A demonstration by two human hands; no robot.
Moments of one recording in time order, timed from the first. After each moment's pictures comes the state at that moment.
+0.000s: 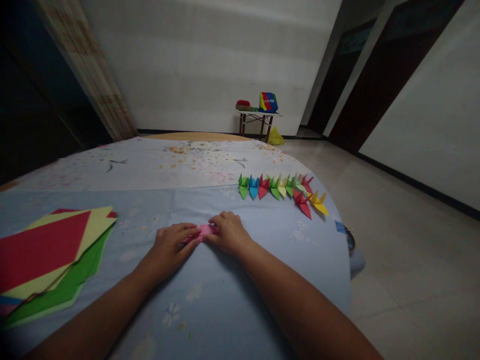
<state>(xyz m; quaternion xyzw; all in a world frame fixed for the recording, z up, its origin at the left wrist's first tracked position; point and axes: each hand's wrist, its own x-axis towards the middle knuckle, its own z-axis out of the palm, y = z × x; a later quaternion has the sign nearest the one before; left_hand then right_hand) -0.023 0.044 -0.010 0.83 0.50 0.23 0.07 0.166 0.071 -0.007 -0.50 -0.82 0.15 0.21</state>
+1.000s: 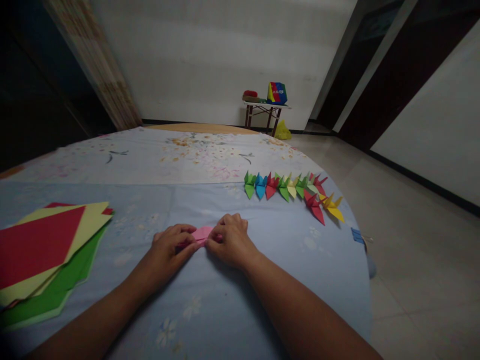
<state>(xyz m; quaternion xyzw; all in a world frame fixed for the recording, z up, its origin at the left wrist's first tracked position) -0.022 0.045 -0.006 0.79 0.55 0.24 0.16 0.160 0.064 -0.002 -0.52 -0.80 0.20 0.23</state>
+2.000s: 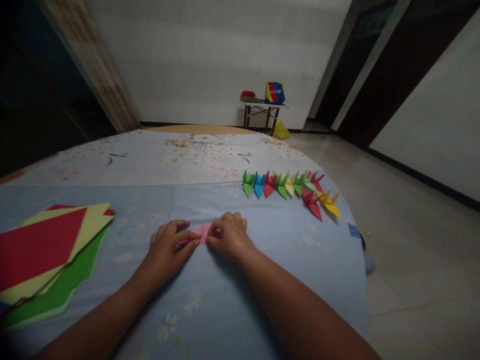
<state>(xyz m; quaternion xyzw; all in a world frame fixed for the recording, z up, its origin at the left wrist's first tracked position) -0.018 0.045 -0.012 0.76 0.60 0.23 0.09 0.157 0.067 -0.003 -0.57 -0.76 0.22 0.22</state>
